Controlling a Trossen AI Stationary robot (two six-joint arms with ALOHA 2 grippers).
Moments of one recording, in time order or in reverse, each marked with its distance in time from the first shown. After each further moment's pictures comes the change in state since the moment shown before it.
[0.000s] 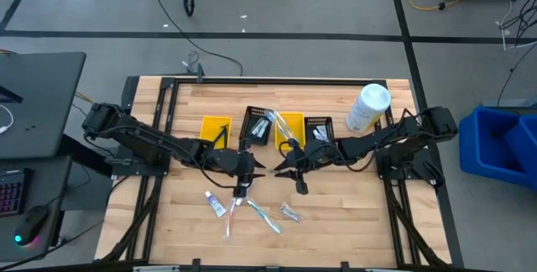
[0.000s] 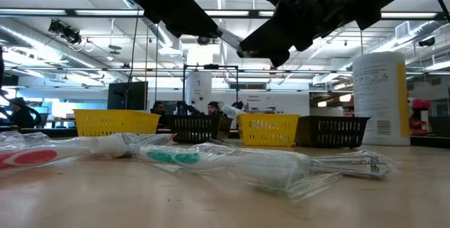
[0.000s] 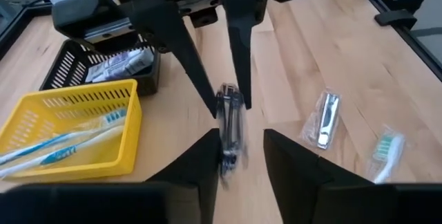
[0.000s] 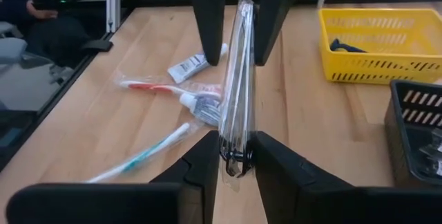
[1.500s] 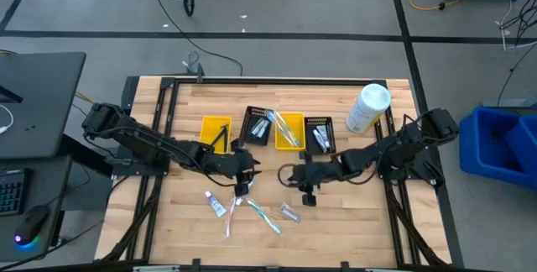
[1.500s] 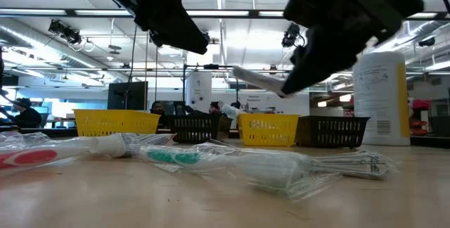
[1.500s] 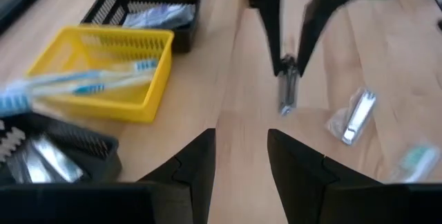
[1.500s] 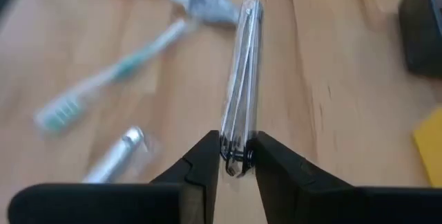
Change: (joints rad) left arm -0.028 -0.001 0.000 -0.108 -0.161 -0.221; right arm 0.171 0.002 -0.002 -0.295 0.215 0.128
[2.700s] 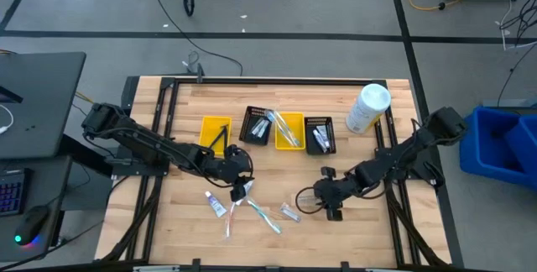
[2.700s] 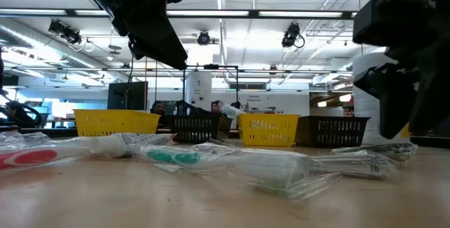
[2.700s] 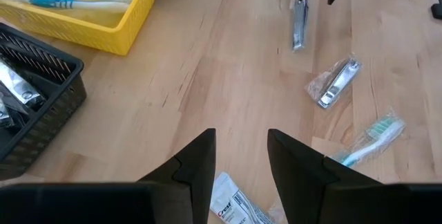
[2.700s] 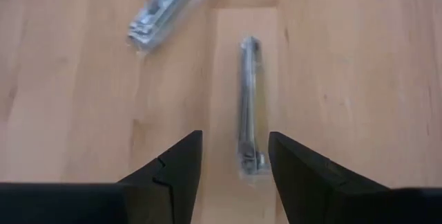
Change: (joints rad) left arm -0.030 0.000 0.000 -0.138 0.059 -0.252; right arm 0.200 -0.088 -0.114 -0.256 -0.029 0.252
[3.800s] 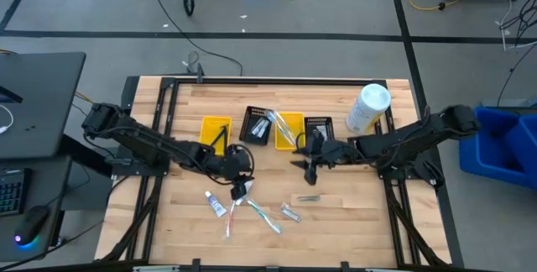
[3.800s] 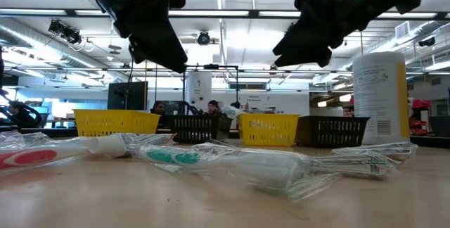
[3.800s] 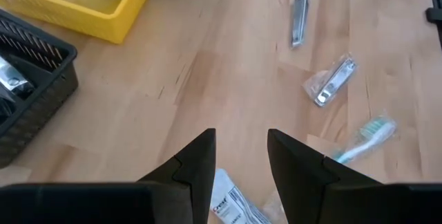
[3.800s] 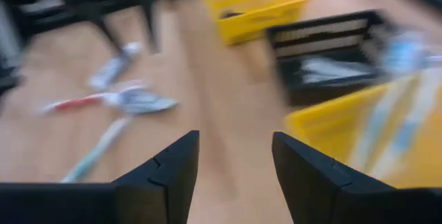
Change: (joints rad) left arm 0.024 0.000 0.000 -0.007 0.061 -0.032; right arm -0.325 -0.159 0.000 0.331 0.152 -0.096
